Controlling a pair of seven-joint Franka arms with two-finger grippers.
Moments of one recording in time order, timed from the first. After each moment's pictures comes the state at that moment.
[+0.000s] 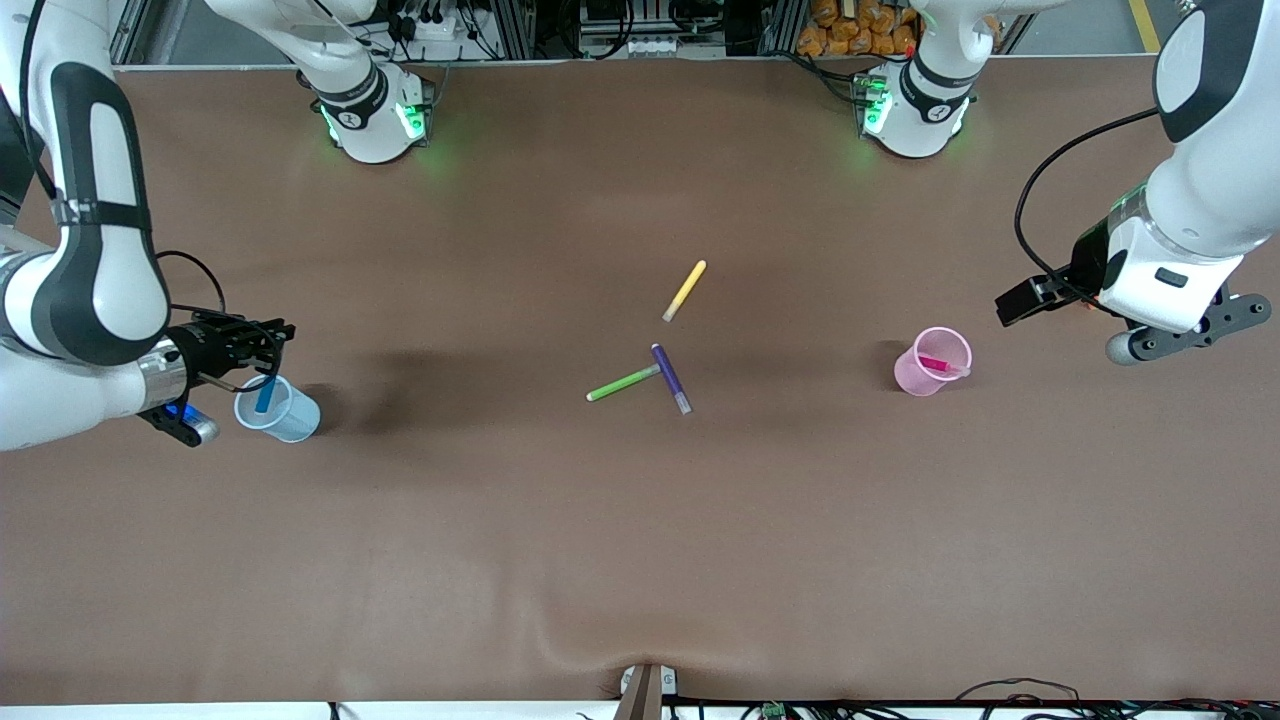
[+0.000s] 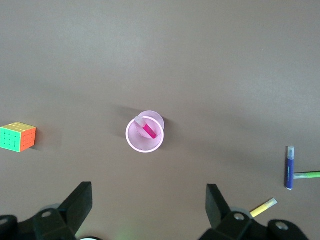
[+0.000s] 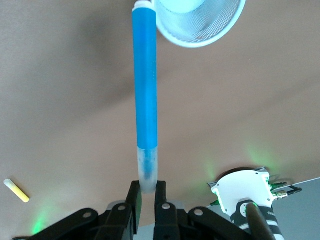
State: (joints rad) left arm 0.03 0.11 -0.22 -1.56 0.06 1.61 -0.51; right arm -0.05 0.49 -0.04 -1.49 0.24 1.34 0.39
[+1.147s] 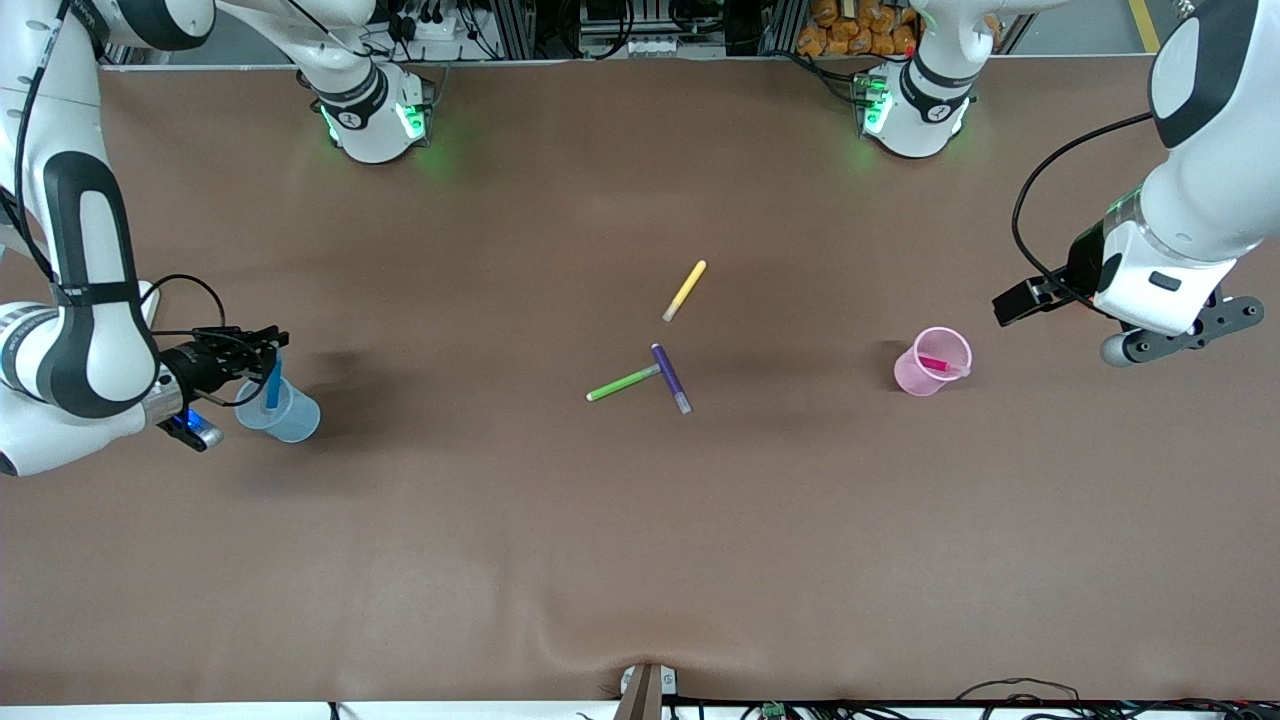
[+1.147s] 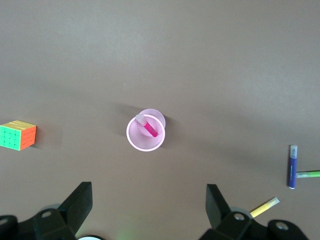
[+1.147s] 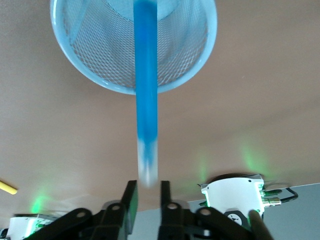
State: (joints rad) left arm 0.03 0.11 -0.22 -1.57 0.06 1.61 -0.51; right arm -0.16 0.64 -0.04 -1.49 0.27 1.34 0.26
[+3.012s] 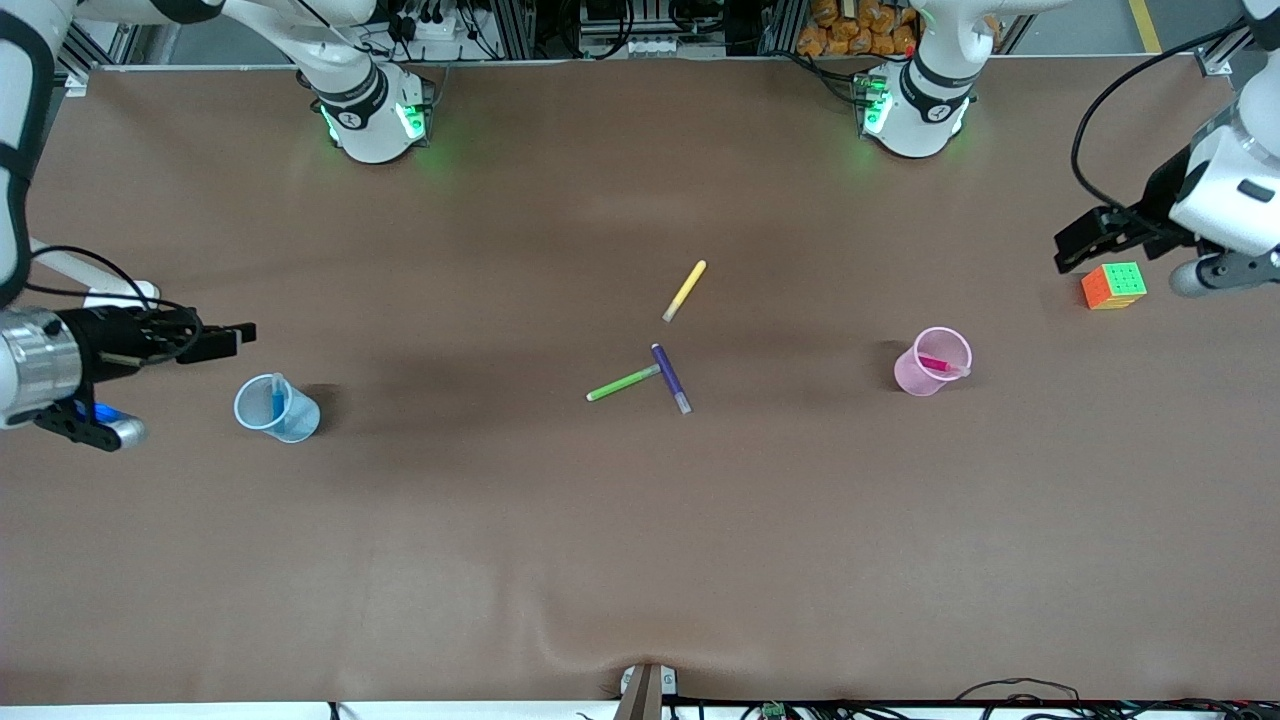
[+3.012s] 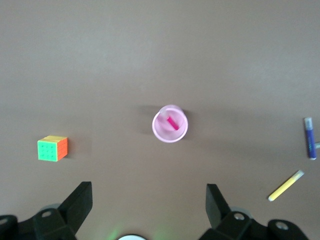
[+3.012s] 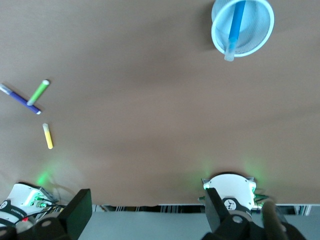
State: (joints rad) left arm -0.02 -0.05 -0.09 -1.63 0.06 1.55 -0.25; right arm -0.09 0.54 0.02 -1.03 0.30 1.06 0.25
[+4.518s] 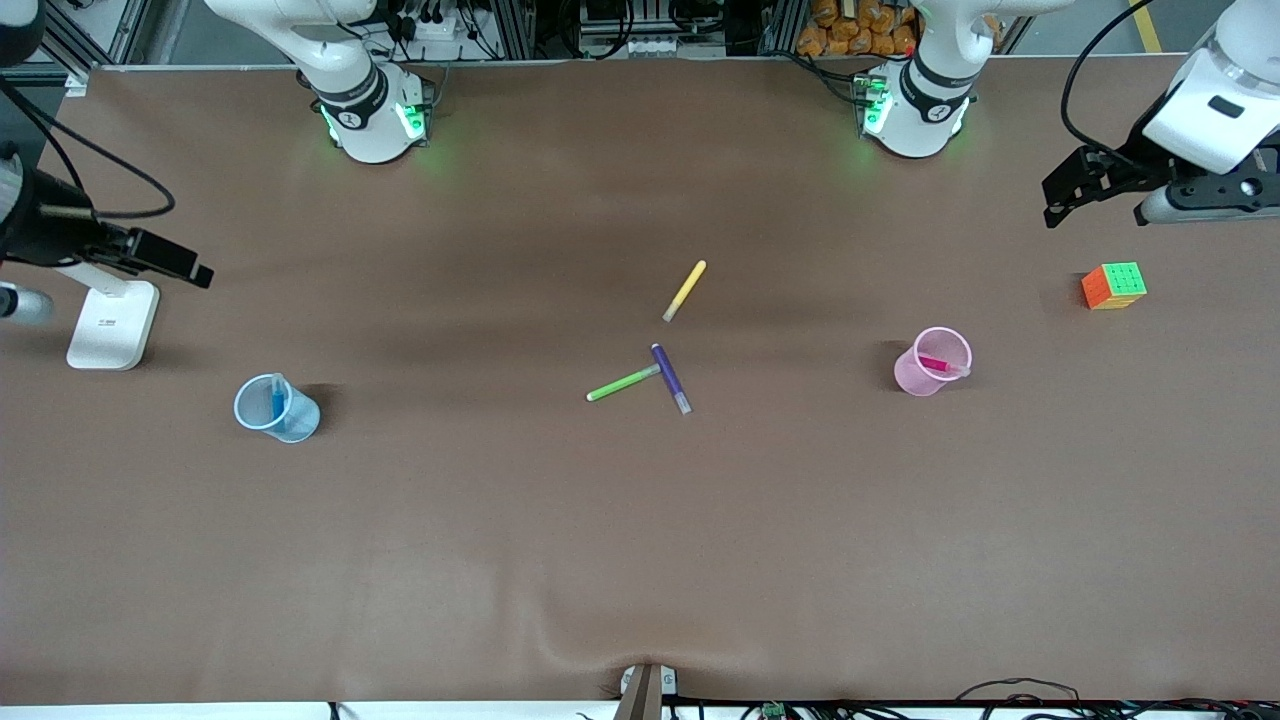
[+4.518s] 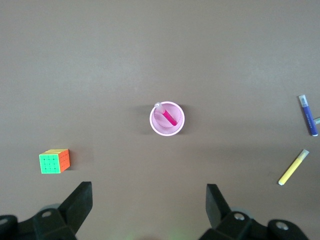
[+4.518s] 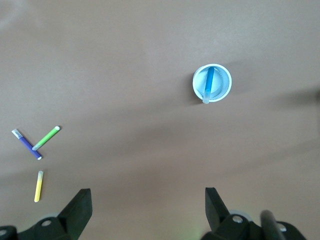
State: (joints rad) left arm -0.05 -0.22 -0.07 -1.81 0.04 1.64 -0.14; right arm -0.02 0.01 0.00 -1.56 0.15 1.48 0.22
